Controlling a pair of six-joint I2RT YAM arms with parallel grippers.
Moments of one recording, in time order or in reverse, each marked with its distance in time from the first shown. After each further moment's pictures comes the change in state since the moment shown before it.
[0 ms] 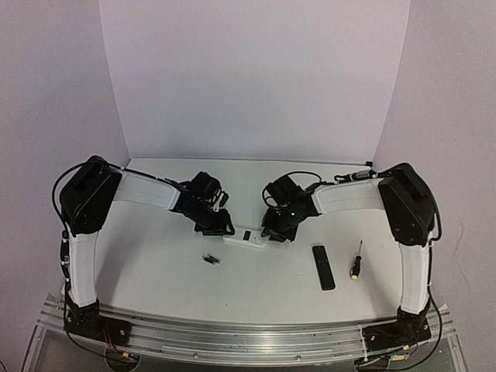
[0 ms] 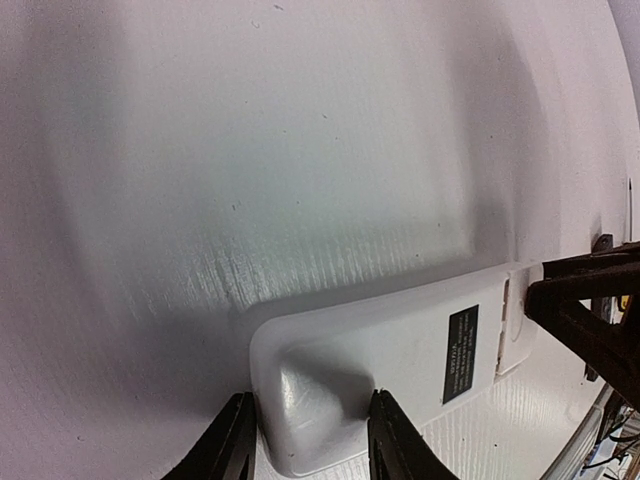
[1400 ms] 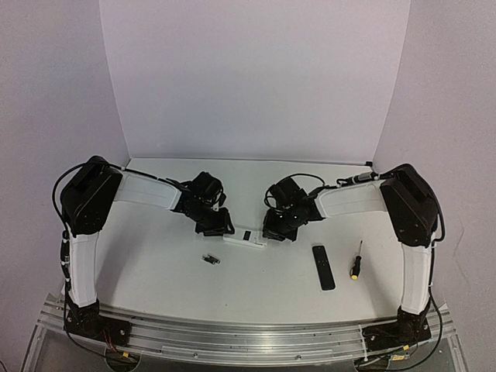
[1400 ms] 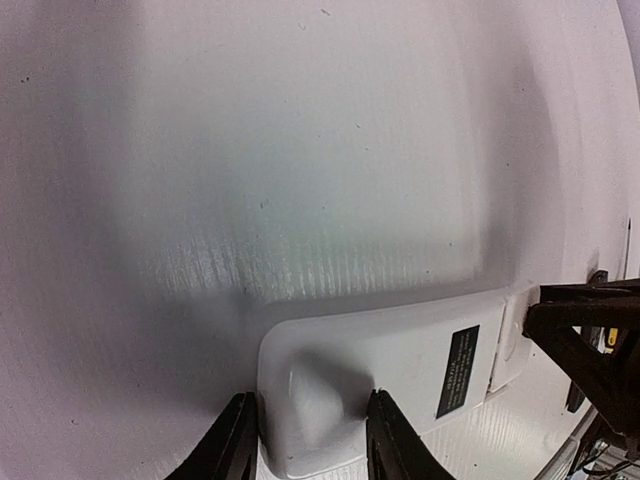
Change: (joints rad) left arm -0.012 0.005 0.011 -0.013 -0.033 -0.121; right arm 0.004 -0.021 -0.073 0.111 -0.001 -0.110
